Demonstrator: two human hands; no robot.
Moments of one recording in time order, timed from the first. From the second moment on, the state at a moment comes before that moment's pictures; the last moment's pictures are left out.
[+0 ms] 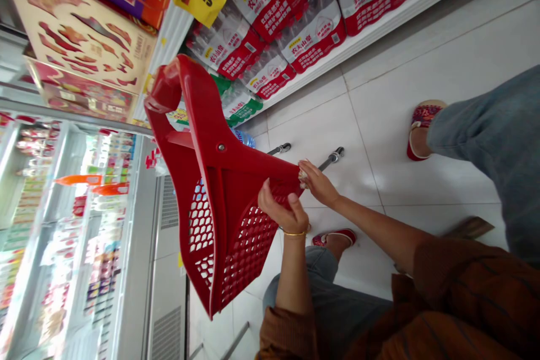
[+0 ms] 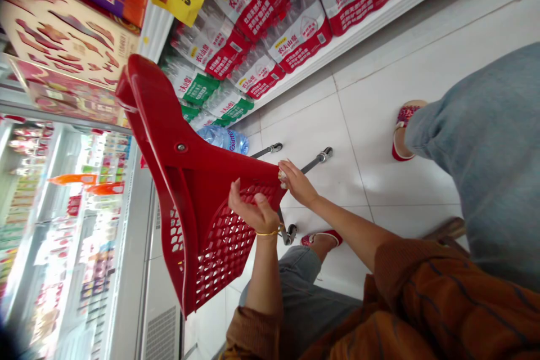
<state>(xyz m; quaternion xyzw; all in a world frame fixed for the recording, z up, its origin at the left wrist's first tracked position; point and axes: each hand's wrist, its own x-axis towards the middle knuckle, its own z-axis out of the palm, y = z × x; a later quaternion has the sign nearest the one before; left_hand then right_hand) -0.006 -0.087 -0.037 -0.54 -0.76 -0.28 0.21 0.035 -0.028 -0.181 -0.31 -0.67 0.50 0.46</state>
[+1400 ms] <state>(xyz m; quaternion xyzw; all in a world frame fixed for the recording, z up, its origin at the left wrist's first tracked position) -0.019 -0.077 -0.034 -0.59 -0.76 -0.15 0.24 0.024 -0.017 -0.146 -0.28 -0.69 0.43 0.51</state>
